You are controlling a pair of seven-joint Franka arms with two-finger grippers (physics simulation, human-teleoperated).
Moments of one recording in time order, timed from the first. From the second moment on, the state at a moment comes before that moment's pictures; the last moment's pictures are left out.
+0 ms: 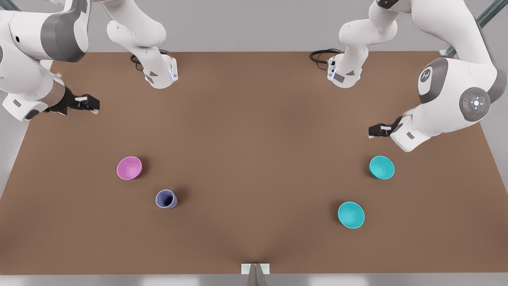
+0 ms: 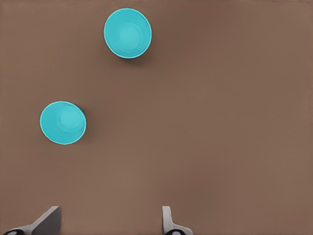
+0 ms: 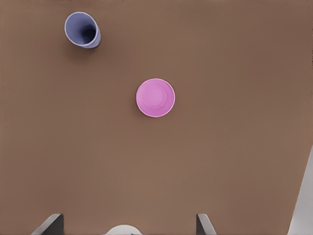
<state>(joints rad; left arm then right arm) 0.14 0.21 -0.28 -1.42 -0.06 1.42 -0.12 -0.06 0.07 0.12 -1.35 -0.12 1.24 -0.08</state>
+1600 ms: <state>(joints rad) 0.15 0.21 -0.28 -1.41 -0.07 1.39 -0.16 -0.35 0.49 0.21 -1.90 0.08 2.13 -0.21</state>
